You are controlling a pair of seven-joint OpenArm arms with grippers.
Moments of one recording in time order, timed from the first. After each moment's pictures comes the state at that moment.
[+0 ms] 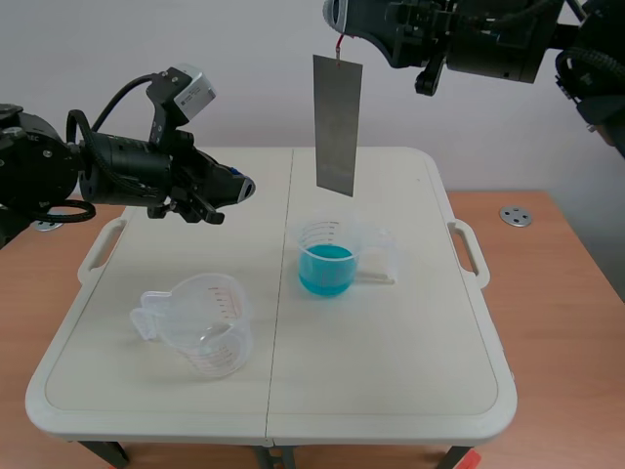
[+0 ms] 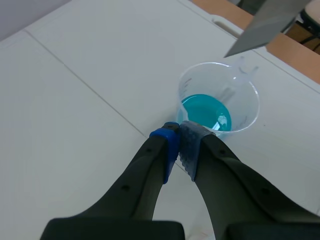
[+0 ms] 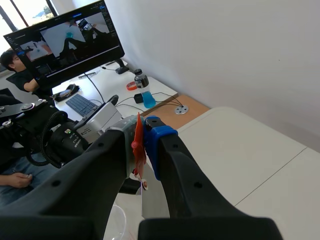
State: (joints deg) left arm -25.2 -26.9 29.3 68.2 -33.4 -37.7 18.3; right arm 24.3 18.1 -9.5 82.6 57.4 45.1 -32.1
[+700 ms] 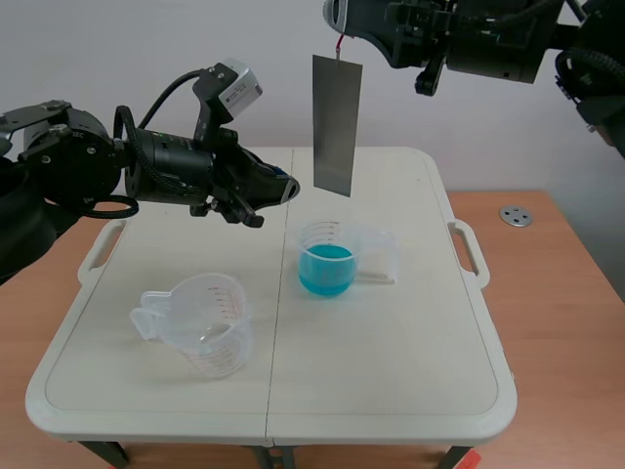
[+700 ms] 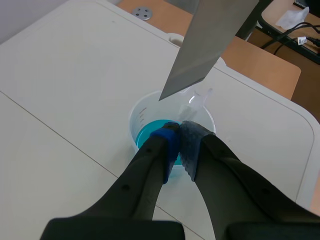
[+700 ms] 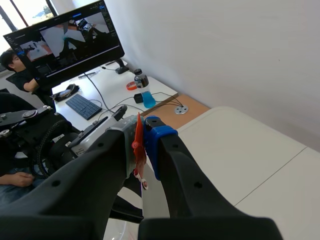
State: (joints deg) left arm -26.2 -21.2 29.5 67.9 -30.7 -41.9 18.8; right arm 24.3 18.1 -9.5 82.6 57.4 45.1 -32.1
